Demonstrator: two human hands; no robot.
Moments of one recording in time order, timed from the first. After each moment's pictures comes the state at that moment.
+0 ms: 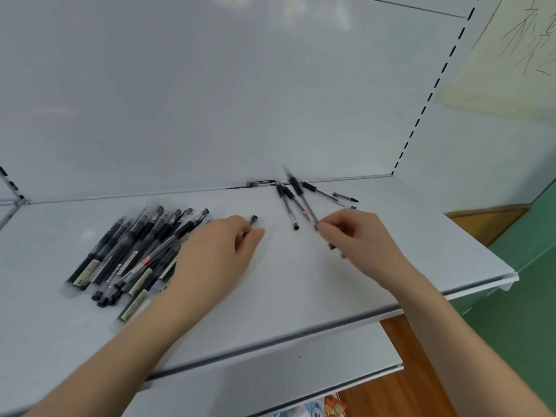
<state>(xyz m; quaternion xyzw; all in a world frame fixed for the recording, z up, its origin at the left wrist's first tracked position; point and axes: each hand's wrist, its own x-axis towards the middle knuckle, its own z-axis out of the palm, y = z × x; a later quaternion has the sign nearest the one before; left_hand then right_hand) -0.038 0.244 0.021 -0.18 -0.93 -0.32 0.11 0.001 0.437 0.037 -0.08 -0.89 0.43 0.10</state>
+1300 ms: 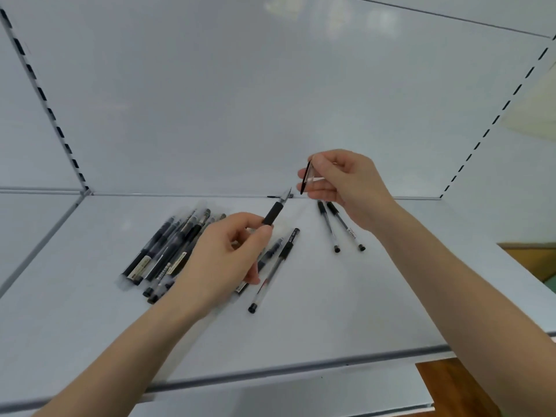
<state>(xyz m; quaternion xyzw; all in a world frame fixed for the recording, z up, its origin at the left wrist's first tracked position) -0.038 0.204 0.033 -0.09 -0.77 -0.64 -0.01 -0.093 0.388 0.078 0.04 -0.74 0.67 0.06</state>
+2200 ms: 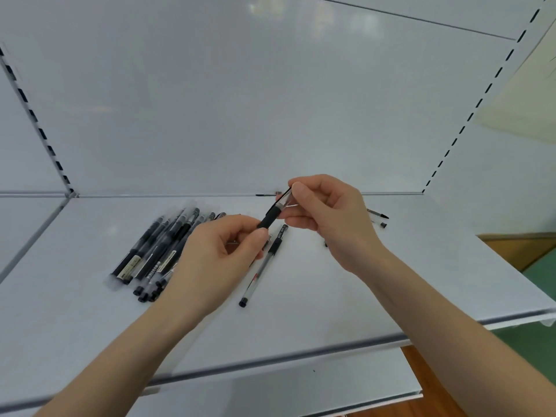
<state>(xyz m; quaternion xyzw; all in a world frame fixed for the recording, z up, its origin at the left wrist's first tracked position) -0.024 0.205 0.037 -0.16 -0.77 -0.62 0.05 -0.037 0.365 0.063 0.07 -0.70 0.71 0.08</state>
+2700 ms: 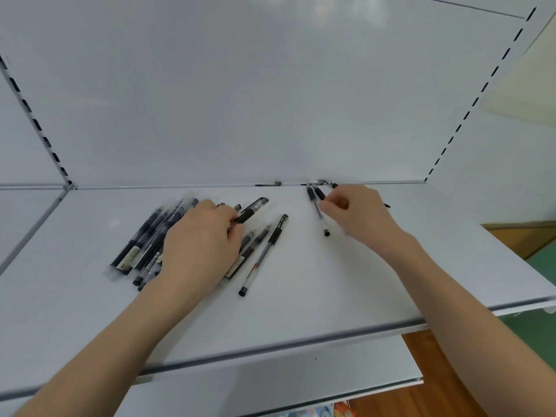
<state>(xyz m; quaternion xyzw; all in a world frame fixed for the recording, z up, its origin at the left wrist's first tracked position) -0.049 0.203 0.020 -0.09 -0.95 -0.24 0.17 -0.062 0.421 0.037 -0.04 -0.95 0.28 0.11</state>
